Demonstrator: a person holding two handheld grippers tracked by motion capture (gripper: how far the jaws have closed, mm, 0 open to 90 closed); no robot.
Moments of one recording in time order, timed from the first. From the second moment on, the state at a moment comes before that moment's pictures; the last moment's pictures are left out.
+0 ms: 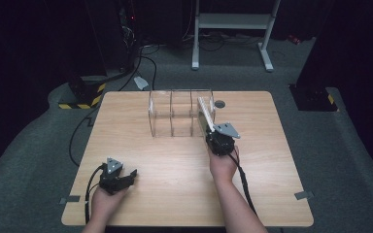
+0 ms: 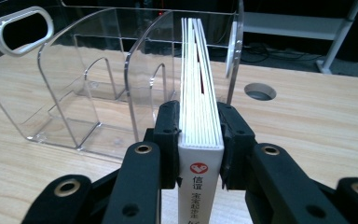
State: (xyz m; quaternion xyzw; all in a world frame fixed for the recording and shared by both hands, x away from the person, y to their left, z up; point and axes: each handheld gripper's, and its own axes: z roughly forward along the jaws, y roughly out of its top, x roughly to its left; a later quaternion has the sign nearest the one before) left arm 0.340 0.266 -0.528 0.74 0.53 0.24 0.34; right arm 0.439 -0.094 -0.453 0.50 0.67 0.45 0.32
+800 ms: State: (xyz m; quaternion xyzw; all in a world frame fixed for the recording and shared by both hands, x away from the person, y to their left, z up) left arm 0.340 0.266 -0.528 0.74 0.53 0.25 0.34; right arm 0.450 -0.094 -0.455 0.51 0.69 0.42 0.29
